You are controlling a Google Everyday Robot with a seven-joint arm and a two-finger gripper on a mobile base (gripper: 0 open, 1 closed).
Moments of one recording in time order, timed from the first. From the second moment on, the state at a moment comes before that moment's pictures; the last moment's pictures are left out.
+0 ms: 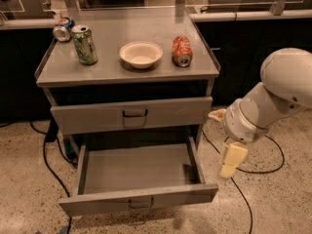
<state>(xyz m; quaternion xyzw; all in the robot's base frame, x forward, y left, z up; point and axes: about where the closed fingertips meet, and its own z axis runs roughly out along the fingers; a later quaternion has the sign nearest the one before) 0.461 -0.166 0.762 -0.67 0.72 0.10 0.16</state>
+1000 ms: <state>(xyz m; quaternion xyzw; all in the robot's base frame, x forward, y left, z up) 0.468 -0.135 0.699 -0.68 0.69 0.17 0.18</state>
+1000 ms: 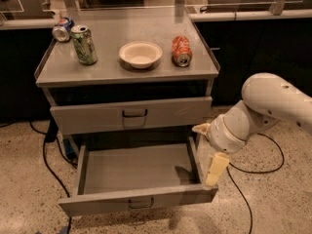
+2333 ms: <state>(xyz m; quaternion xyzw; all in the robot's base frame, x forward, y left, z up) 0.443 -0.081 0.595 -0.69 0.68 0.20 0.15</state>
